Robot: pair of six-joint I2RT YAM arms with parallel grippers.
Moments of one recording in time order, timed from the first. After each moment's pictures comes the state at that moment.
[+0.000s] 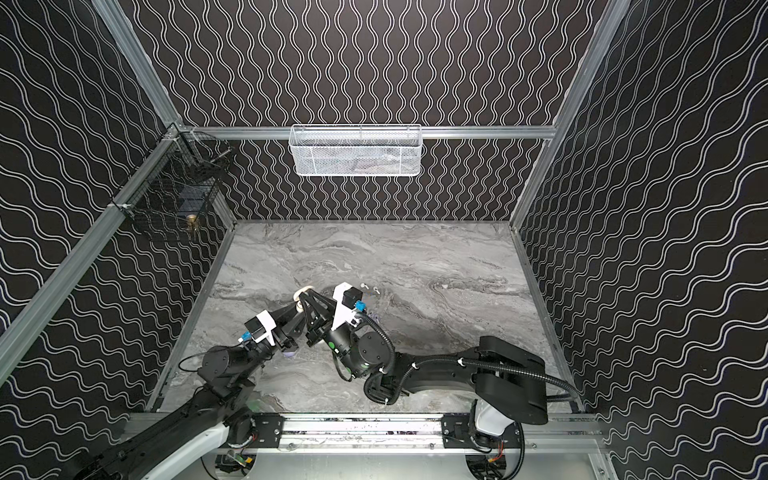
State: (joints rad) left arm -0.56 0.67 0.11 0.99 0.30 0.05; right arm 1.31 1.59 0.83 1.18 0.50 0.32
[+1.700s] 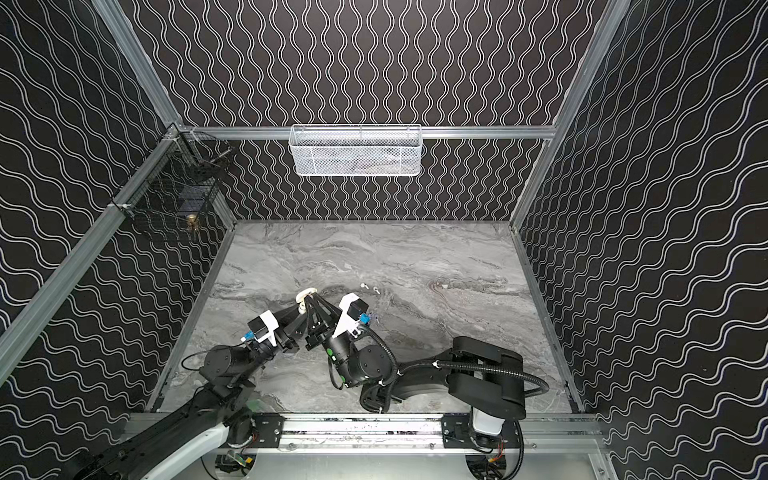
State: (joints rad) left arm -0.56 0.67 0.10 0.97 0.30 0.05; right arm 1.36 1.71 0.83 1.41 0.63 0.30
